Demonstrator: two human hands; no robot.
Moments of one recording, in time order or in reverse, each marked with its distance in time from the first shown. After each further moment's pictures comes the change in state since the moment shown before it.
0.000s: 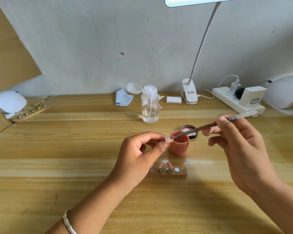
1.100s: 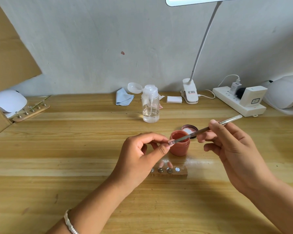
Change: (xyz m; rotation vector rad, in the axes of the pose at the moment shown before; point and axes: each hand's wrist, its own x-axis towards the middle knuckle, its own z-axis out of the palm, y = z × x) left_hand -0.002 -0.001 -0.001 0.057 -0.025 0.045; right_hand -0.001 0.004 -0.001 0.005 0.005 0.258
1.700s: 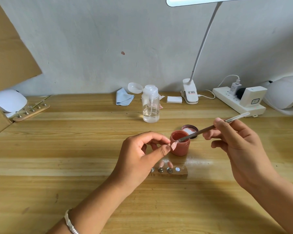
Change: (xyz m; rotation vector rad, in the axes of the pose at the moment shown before) left_hand 0.000 0.002 0.001 -0.038 -0.001 0.050; right_hand 0.005 -0.003 -0.006 -0.080 0.084 -0.062
